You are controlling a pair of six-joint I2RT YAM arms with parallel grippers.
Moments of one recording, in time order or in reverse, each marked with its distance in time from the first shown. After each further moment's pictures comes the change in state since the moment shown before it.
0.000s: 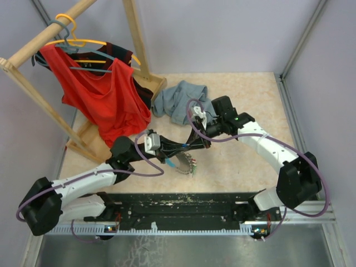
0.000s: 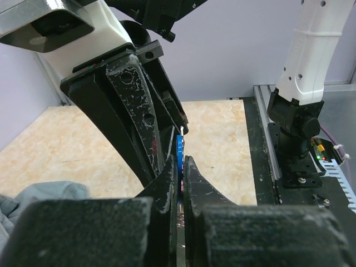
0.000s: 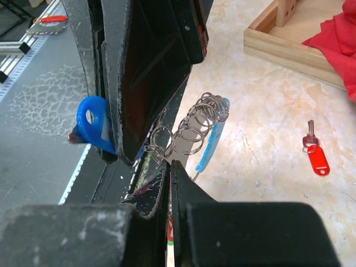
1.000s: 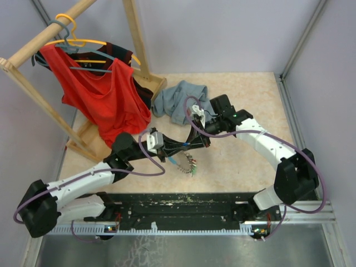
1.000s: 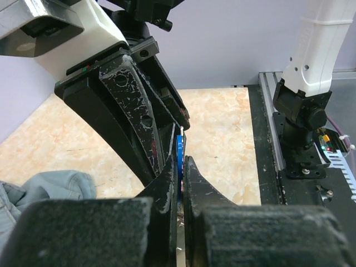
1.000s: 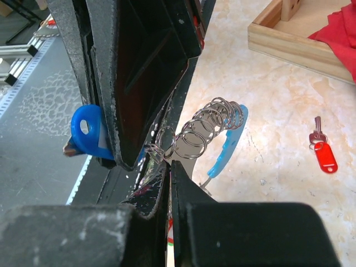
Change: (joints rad) left arm -0.008 0.000 0.080 -0.179 0.000 0.053; right arm 0.000 0.039 0.044 -0.087 -0.002 -0.039
